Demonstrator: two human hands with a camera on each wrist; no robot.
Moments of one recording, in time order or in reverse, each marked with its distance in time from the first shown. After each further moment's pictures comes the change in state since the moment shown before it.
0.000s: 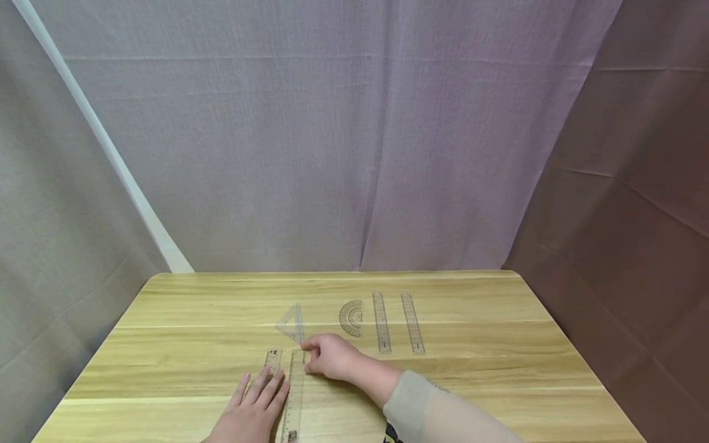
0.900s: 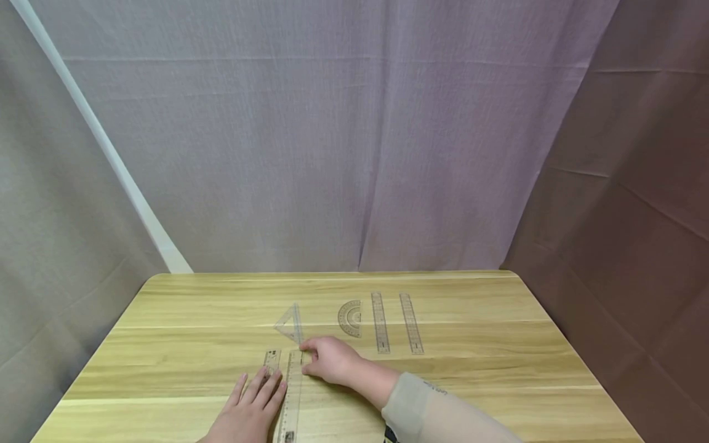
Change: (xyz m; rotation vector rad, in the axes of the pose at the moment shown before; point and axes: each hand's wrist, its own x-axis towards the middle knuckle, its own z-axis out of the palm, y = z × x) left_hand 0.000 -0.002 -0.001 -0.017 -0.011 0.011; right_hand -0.004 0.000 0.004 -0.228 0.037 -0.048
